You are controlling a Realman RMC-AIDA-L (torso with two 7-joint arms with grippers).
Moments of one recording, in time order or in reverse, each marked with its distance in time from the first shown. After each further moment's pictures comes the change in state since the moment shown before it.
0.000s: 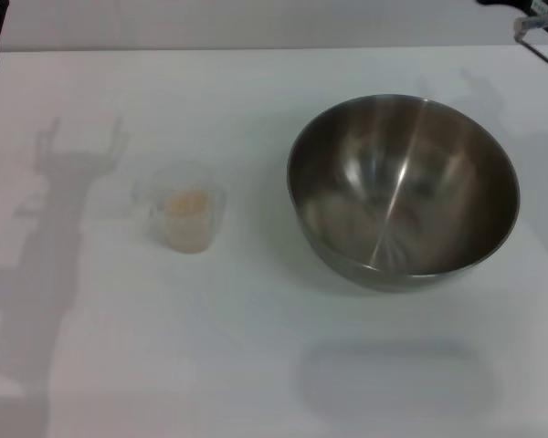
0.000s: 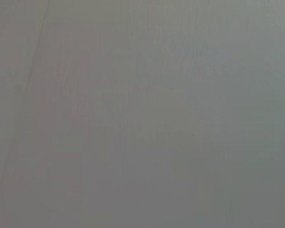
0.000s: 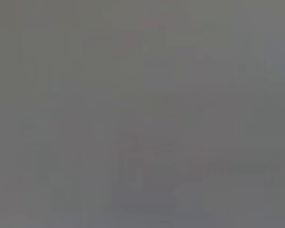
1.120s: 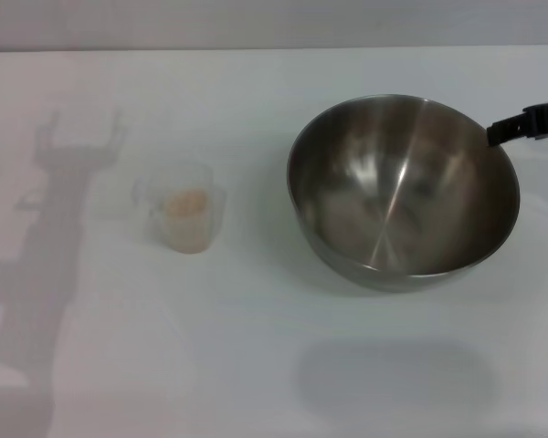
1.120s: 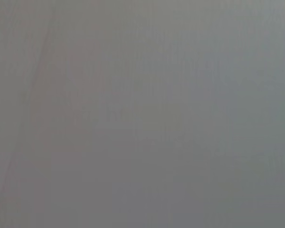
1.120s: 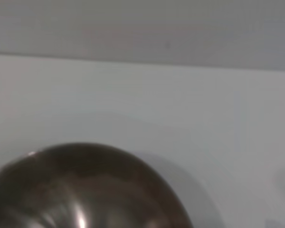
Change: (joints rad) left arm -0.018 0.001 -0.027 -0.005 0.000 -0.002 -0.007; right arm 0.364 -0.017 0.575 0.079 -0.002 1.215 -0.053
